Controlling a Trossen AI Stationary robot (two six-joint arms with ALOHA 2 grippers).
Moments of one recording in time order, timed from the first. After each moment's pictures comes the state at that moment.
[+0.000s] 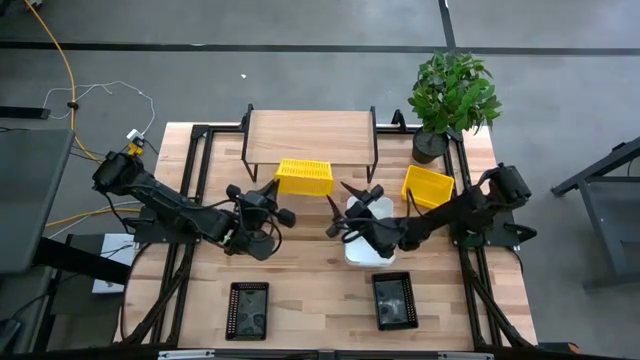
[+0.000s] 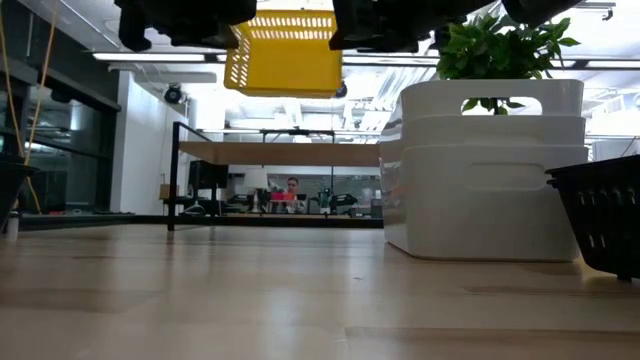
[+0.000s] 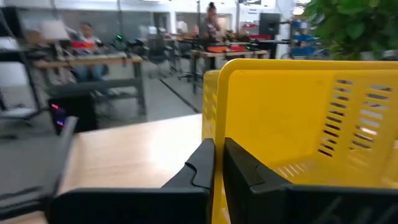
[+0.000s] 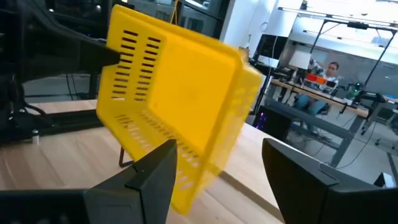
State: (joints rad) left arm -0.29 1.42 0.85 -0.12 -1.56 -0.70; right arm 0.32 1.71 0.90 0.87 1.17 -0.29
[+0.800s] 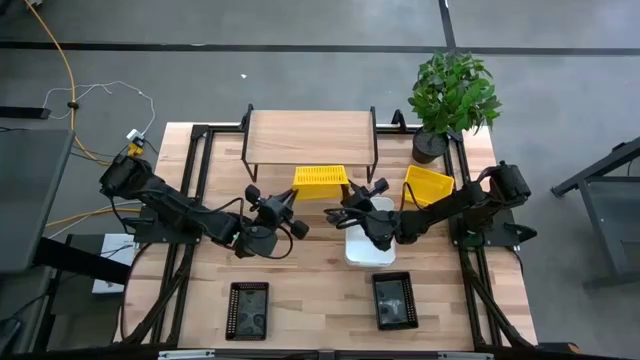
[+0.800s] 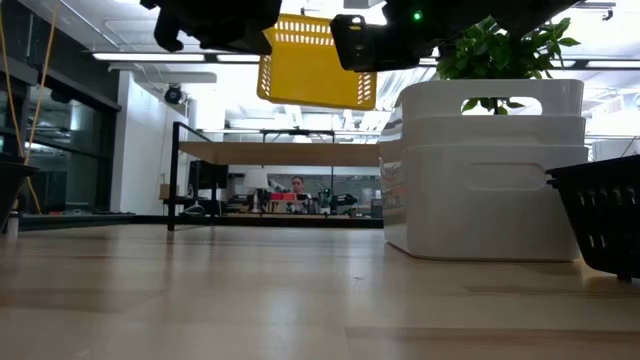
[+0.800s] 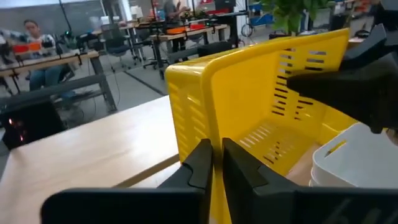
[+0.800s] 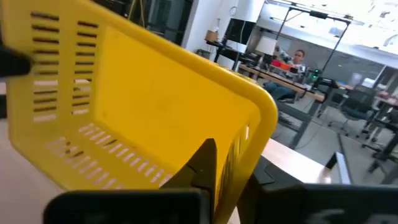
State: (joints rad) left arm -0.27 1.50 0.85 0.24 -1.34 -0.28; right arm 0.27 1.71 0.90 0.77 1.25 -0.25
